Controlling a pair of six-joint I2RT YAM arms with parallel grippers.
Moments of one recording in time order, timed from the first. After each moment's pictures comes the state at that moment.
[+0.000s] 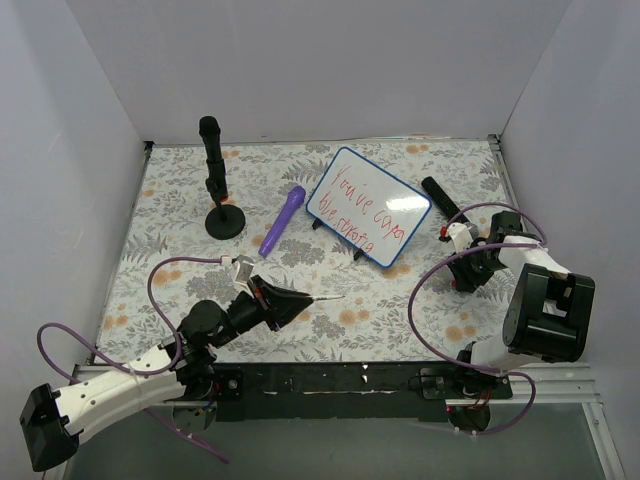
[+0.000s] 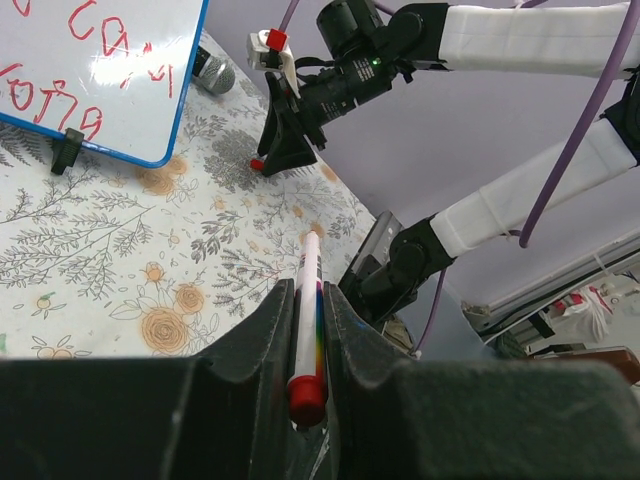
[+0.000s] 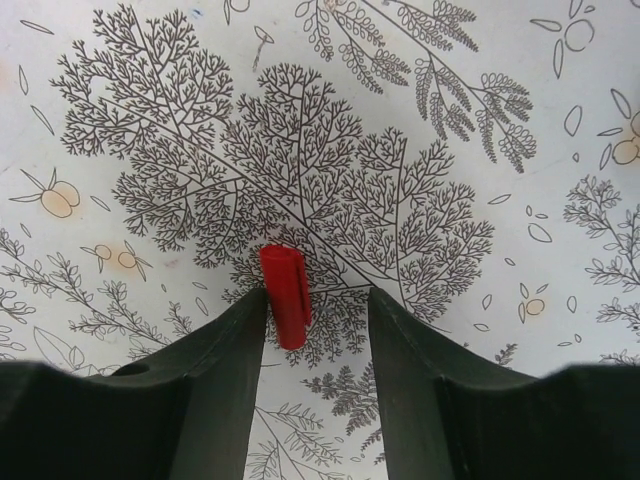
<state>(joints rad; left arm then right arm) -0.98 0.47 0.17 0.42 0.04 -0.73 -0.23 1.48 0.79 -0.67 -0.37 -0.99</state>
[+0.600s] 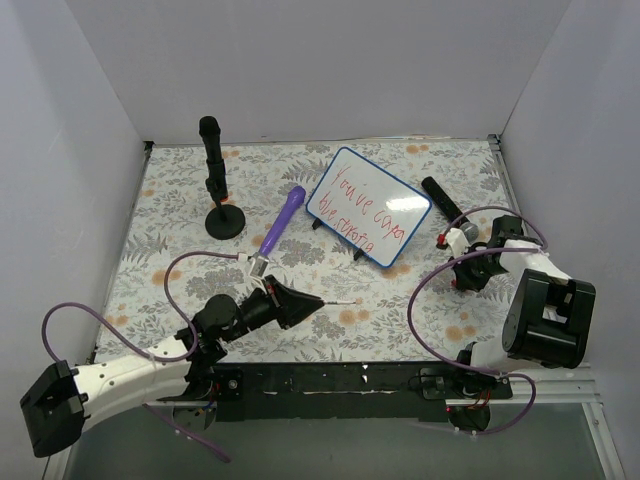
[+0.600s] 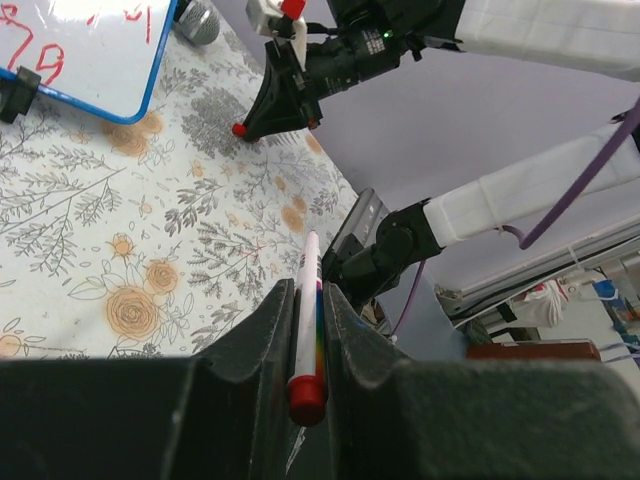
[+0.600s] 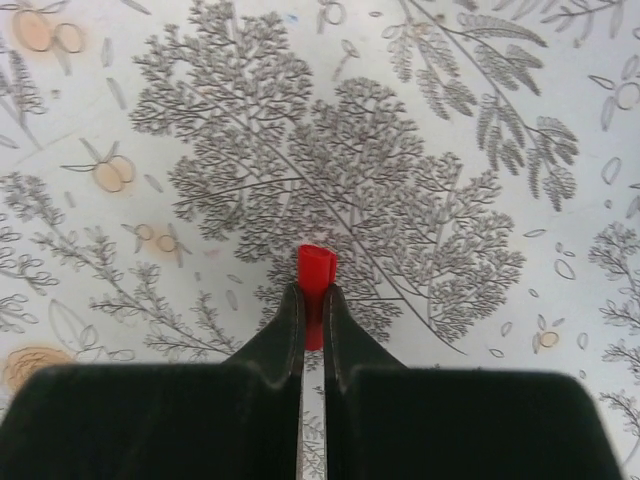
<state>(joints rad) -0.98 0.66 0.16 0.59 0.10 -0.82 -0.24 1.45 0.76 -0.68 -0.43 -1.14</state>
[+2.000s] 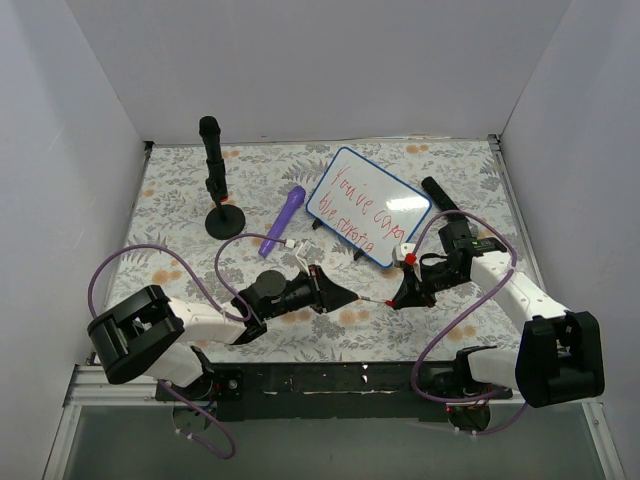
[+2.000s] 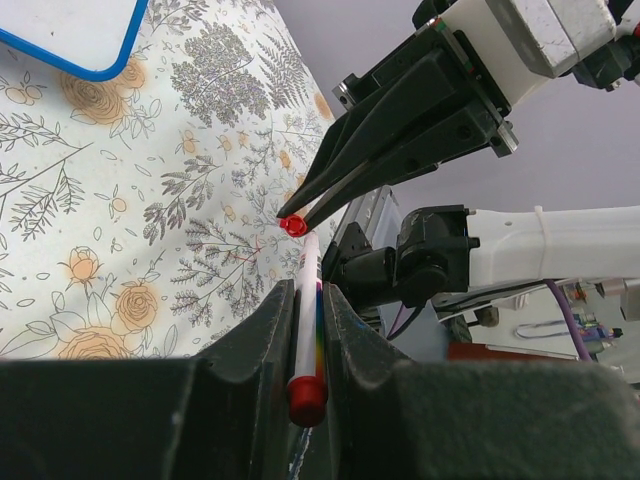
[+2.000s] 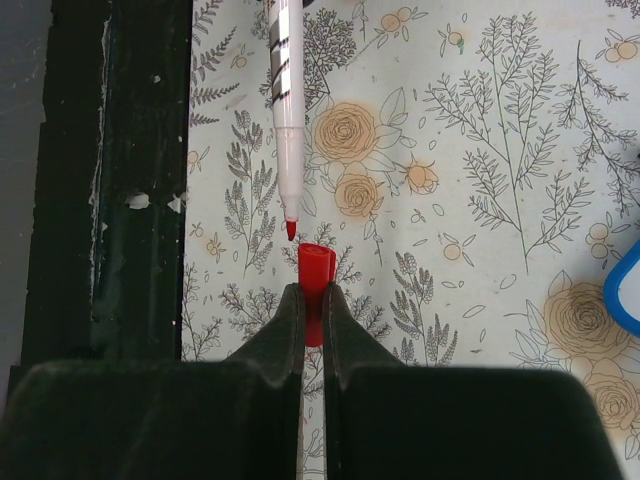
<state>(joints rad) -0.96 1.39 0.36 0.97 0.22 -0.95 0.22 1.23 0.74 -0.95 -1.03 -1.21</state>
